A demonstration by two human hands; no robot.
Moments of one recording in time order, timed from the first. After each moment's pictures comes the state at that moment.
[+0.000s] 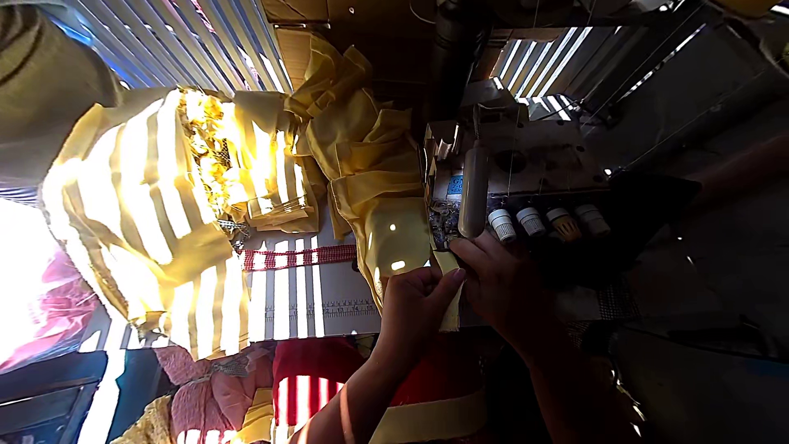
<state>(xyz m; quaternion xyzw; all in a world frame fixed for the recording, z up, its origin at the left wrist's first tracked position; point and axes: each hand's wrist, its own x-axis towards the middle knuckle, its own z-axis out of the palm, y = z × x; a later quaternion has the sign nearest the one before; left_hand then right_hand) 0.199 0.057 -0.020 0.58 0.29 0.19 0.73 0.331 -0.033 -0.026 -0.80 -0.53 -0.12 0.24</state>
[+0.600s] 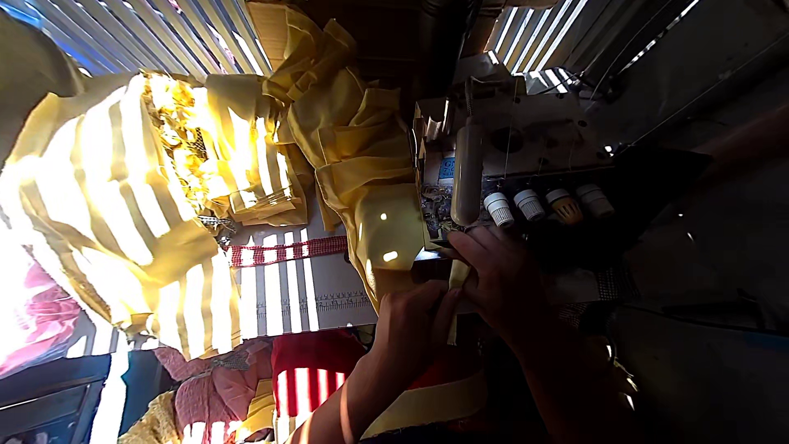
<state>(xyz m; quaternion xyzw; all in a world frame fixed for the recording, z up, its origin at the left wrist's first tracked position) 0.177 0.045 -0.059 0.85 0.15 0.25 0.43 0.324 -0.042 -0.038 -0.80 -0.50 -0.12 0.29</state>
